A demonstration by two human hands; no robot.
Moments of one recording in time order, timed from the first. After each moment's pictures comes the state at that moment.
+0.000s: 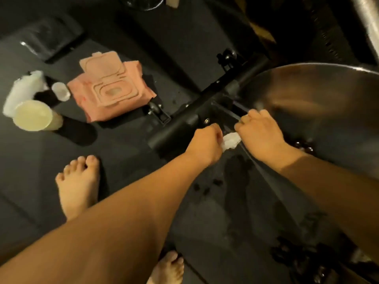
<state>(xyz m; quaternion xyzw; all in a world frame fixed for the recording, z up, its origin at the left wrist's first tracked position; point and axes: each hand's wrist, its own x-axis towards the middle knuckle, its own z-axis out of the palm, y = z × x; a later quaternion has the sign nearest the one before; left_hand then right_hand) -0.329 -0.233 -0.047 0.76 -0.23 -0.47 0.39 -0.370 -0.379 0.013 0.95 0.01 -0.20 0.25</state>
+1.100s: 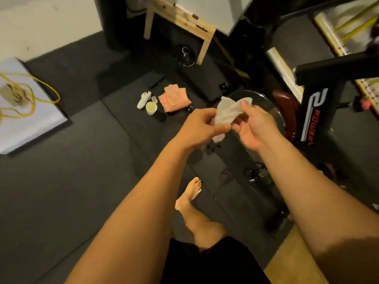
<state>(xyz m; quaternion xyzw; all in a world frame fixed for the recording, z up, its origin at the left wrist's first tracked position) -0.387 0.133 0.472 0.67 -0.20 -0.42 0.58 -0.448 -0.009 0.499 0.46 -0.52 0.10 -0.72</state>
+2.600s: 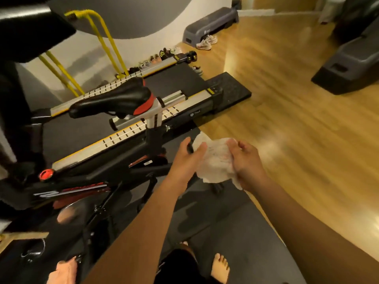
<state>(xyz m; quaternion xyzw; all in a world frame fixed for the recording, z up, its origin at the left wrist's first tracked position) -1.051 -0.198 0.682 0.57 -0.47 -0.63 0.25 -1.200 -0.159 0.659 0.26 -0.65 0.53 -0.47</state>
